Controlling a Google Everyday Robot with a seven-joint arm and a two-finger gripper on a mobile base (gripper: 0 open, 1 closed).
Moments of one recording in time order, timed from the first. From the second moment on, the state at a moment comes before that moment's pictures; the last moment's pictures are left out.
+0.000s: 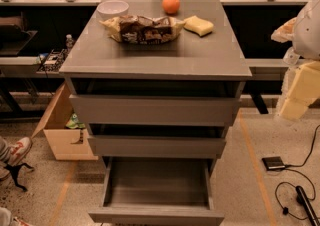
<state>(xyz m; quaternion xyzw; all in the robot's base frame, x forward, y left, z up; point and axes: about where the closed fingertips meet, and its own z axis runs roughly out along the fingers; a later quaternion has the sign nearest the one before) 0.438 -0.216 0.979 -0.60 0.78 -0.04 0.16</state>
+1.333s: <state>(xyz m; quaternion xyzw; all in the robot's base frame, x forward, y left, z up) 0.428 -0.228 0.856 -0.54 0.84 0.04 0.09</state>
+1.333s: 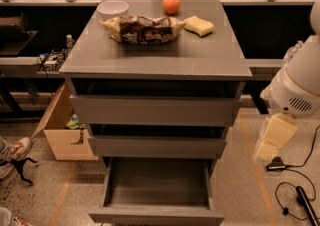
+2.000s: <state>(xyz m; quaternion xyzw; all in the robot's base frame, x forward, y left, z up) 0.383 -0.224 0.691 -0.48 0.86 0.16 -0.02</state>
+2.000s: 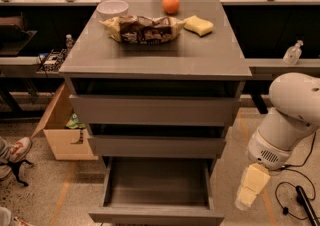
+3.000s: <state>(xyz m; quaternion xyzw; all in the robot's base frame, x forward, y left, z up) 0.385 -0.219 0.572 -0.43 0.88 0.19 -0.04</state>
